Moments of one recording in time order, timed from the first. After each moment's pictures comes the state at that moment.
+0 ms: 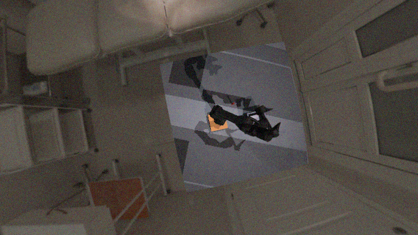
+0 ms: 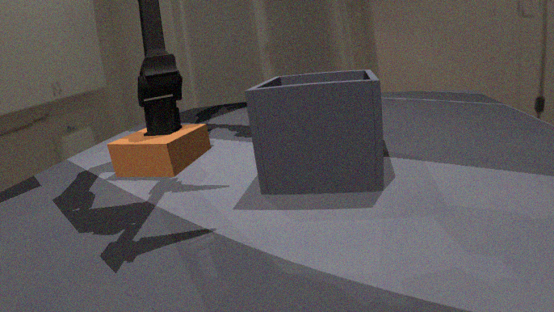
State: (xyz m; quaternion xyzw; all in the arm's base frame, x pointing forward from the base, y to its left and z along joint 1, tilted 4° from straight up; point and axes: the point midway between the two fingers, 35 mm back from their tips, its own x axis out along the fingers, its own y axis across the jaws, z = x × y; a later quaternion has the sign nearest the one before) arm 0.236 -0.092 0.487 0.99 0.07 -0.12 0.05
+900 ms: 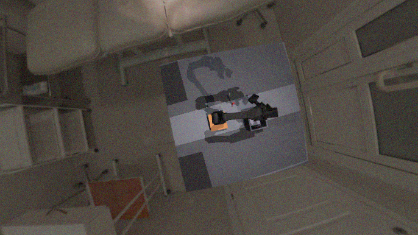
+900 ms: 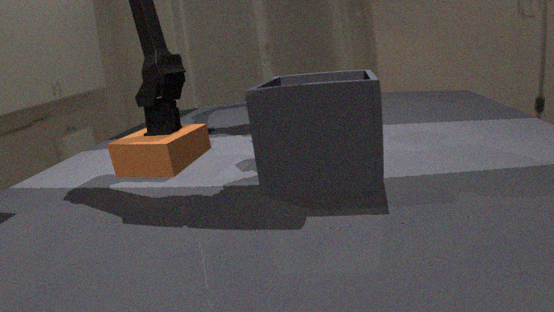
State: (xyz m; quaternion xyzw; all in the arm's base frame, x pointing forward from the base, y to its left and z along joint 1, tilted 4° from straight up) arm 0.289 0.013 0.332 0.90 0.27 -0.34 0.09
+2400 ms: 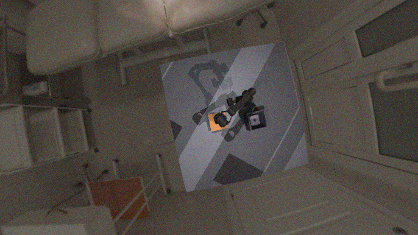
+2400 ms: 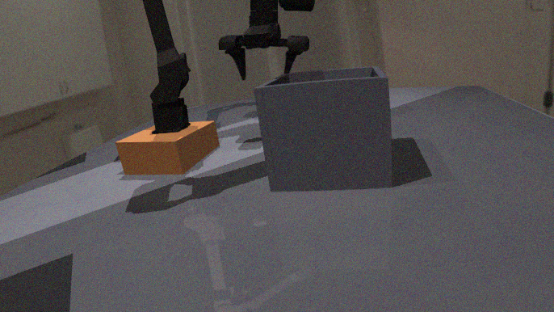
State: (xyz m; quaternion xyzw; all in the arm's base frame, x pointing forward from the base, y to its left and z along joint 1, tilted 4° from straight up) arm 0.188 0.104 0.111 0.53 0.54 -0.49 0.42
